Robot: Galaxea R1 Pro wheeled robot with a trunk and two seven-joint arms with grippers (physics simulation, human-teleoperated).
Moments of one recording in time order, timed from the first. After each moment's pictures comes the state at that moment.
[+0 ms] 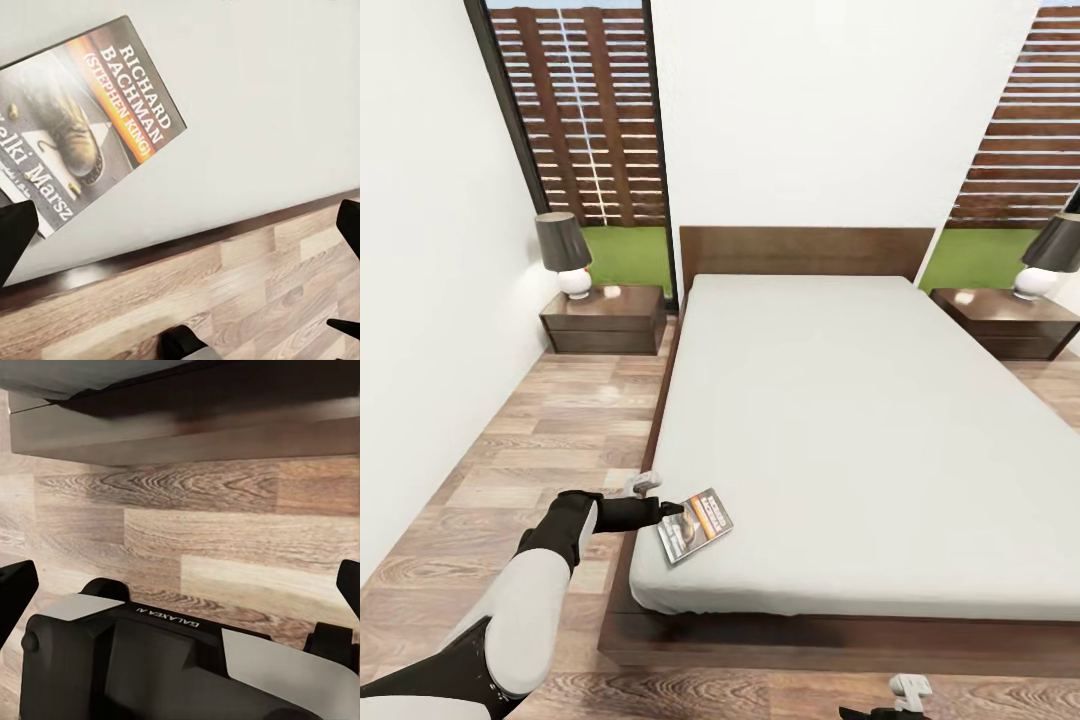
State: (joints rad) left arm -0.89 -0.12 0.66 -0.50 -0.61 0.61 -0.76; right arm -0.47 -0.23 -0.04 -0.04 -0.14 -0.04 0.79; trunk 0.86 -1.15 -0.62
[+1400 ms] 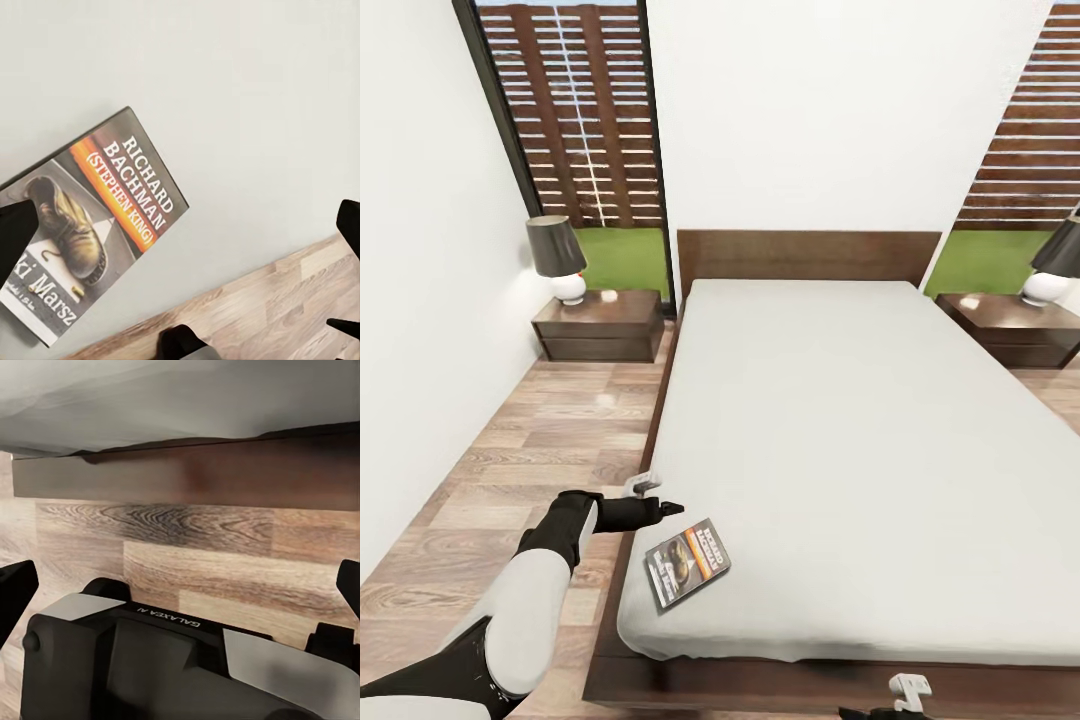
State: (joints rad) left arm -0.89 -0.12 0.66 -0.50 -0.61 0.61 -0.76; right arm -0.47 -0.23 -0.04 -0.04 -0.14 -0.04 0.79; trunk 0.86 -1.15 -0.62
